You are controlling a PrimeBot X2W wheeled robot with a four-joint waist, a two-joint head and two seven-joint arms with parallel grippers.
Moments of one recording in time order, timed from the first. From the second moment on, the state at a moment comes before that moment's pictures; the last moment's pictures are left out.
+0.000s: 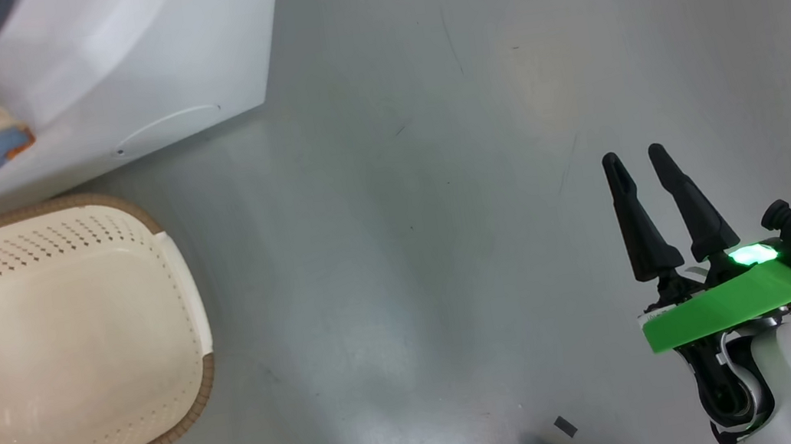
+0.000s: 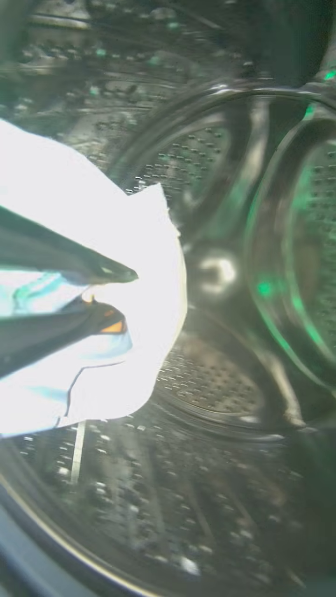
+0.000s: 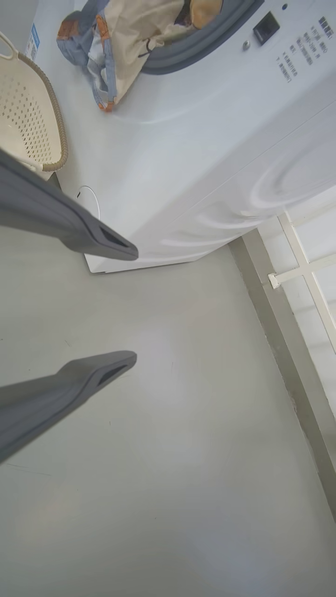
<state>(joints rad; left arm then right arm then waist) -1.22 0.33 0.10 0.75 -0.18 -0.13 -0.26 -0.29 -0.10 0.12 0.16 0.57 0.13 -0.26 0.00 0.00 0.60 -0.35</state>
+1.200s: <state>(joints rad) -0.96 0.25 0.08 0.71 -0.26 -0.13 -0.26 -0.29 -0.14 0.10 0.16 0.57 0.13 -0.26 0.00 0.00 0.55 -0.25</state>
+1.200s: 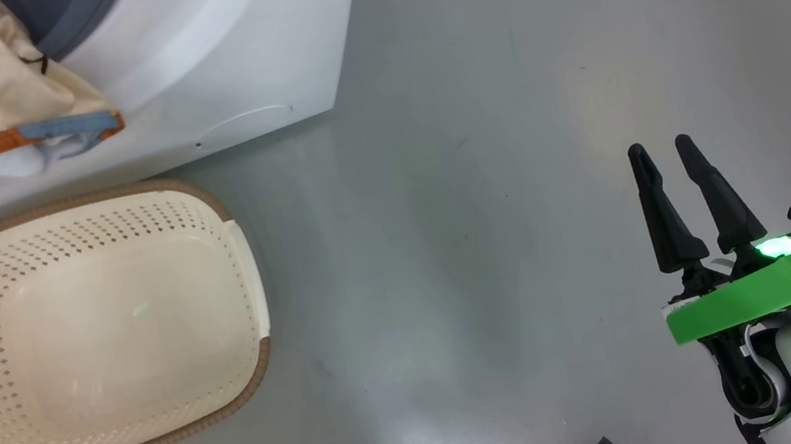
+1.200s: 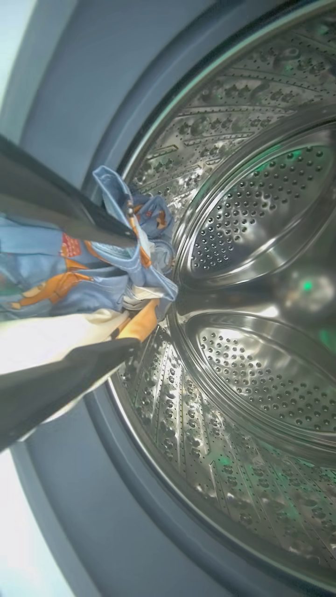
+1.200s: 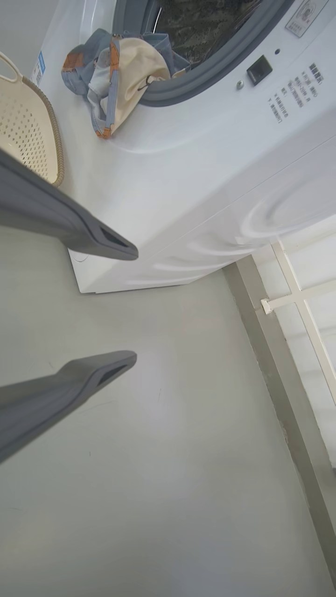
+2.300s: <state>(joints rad) -0.21 0.08 0.16 0.18 -0.24 -0.13 -0.26 -0.28 -0.20 0.07 0.15 0.57 0.13 -0.26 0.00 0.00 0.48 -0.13</state>
